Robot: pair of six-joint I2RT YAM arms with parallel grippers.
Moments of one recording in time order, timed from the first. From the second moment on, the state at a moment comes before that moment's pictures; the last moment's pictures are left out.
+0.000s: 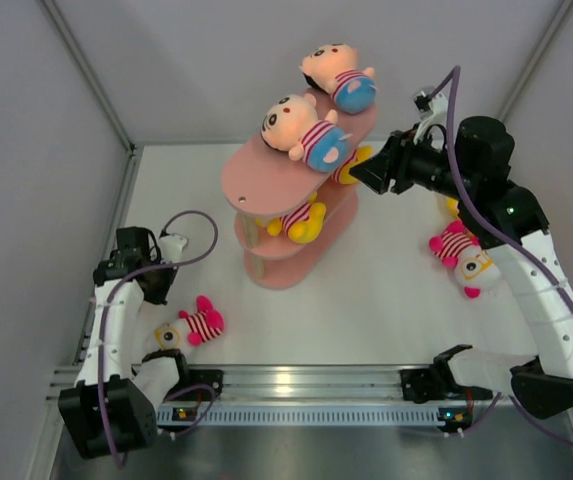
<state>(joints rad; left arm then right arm) 0.18 1.00 0.77 -0.97 0.08 0.53 0.42 1.20 1.58 -0.57 -0.43 0.31</state>
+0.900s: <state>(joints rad) 0.18 1.05 1.44 -1.09 0.21 0.43 0.66 1.48 2.09 -0.64 -0.46 0.29</state>
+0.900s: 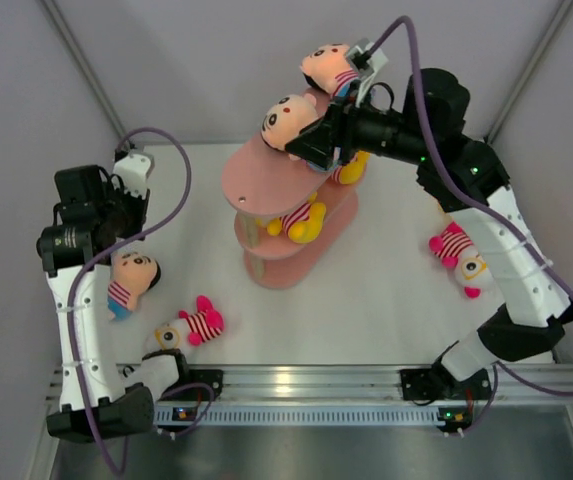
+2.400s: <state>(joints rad) 0.36 1.43 1.24 -1.01 -0.02 0.55 0.89 1.61 2.04 -0.37 -0.33 0.36</state>
